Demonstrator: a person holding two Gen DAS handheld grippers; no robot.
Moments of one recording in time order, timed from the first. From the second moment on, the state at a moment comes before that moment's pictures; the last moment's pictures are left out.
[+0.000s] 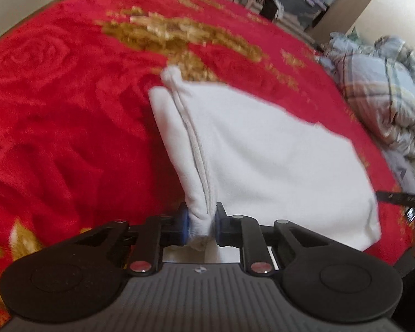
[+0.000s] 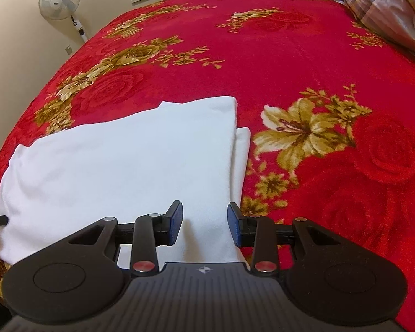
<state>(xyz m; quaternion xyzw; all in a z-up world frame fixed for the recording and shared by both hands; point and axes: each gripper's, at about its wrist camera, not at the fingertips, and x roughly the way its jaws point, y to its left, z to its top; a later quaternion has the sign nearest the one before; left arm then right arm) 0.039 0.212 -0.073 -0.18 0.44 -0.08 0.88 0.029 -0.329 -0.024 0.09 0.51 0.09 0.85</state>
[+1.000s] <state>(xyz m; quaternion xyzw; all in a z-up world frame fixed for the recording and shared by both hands) 0.054 0.073 0.041 -0.19 0.38 -0.24 0.87 0.042 -0.350 0.027 0.15 0.43 0.08 0.89</state>
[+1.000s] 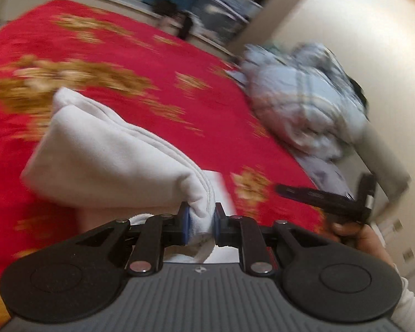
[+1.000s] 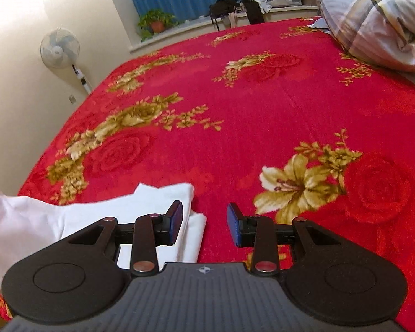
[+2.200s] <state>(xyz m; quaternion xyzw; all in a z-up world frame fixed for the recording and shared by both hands) 0.045 0.020 -0.064 0.00 0.42 -0.21 0.88 0.075 -0.302 -0.017 0.20 0.48 0.15 0.84</state>
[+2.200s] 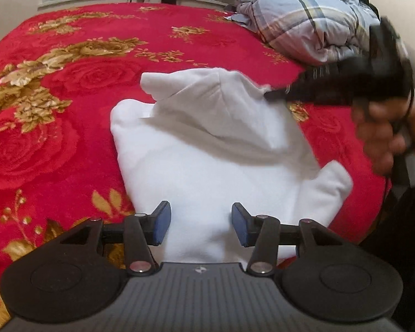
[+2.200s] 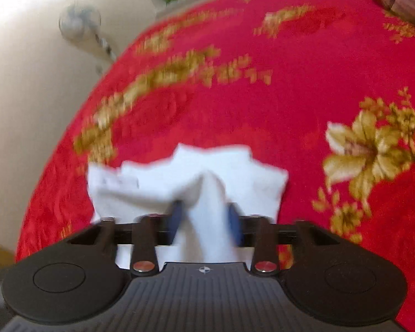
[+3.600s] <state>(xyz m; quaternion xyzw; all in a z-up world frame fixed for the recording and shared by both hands) 0.030 -0.005 -0.083 0.13 0.46 -0.22 0.85 -0.014 -0.374 -0.023 0.18 0.54 0.19 0.80</state>
